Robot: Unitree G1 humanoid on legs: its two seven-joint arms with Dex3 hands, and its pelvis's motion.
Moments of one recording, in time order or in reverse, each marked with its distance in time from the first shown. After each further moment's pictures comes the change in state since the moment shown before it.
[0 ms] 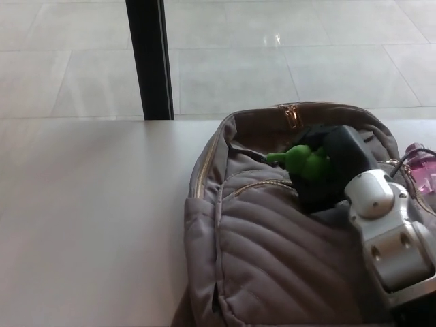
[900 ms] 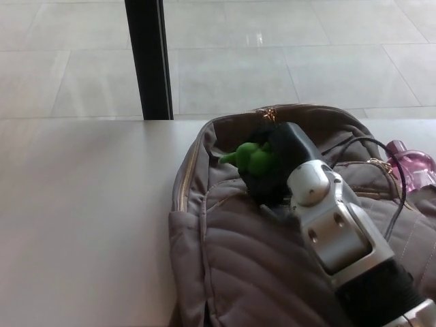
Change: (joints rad) left_arm 0.013 0.002 -0.021 -0.018 0.010 -0.006 0.010; right_arm -0.195 0.156 0.063 0.209 -0.048 0.083 -0.054
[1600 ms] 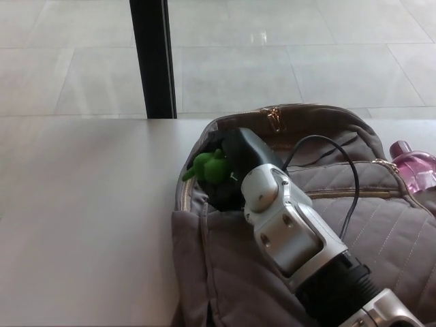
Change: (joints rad) left_arm -0.035 -0.001 -0.006 0.023 0.001 -0.004 0.007; right_arm -0.040 0.090 0.095 0.114 -0.009 -0.018 -0.069
